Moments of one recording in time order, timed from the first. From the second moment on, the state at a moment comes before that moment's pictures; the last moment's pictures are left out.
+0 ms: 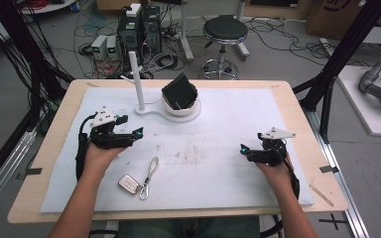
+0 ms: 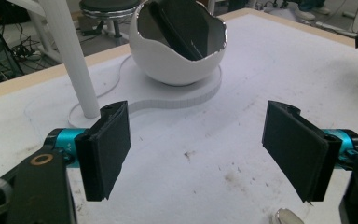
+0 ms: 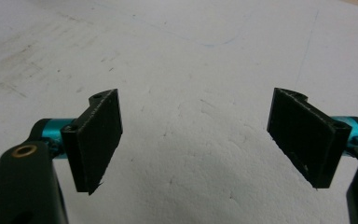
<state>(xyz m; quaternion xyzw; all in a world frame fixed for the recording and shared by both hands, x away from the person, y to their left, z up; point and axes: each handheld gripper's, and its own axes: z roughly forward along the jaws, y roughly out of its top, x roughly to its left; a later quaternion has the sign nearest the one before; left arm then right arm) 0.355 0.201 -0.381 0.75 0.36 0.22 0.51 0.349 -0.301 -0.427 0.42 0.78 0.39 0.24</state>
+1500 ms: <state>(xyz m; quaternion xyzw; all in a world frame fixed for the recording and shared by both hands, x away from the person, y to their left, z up) 0.277 0.174 -0.403 0.77 0.37 0.20 0.47 0.352 -0.295 -0.423 0.41 0.78 0.40 0.25</state>
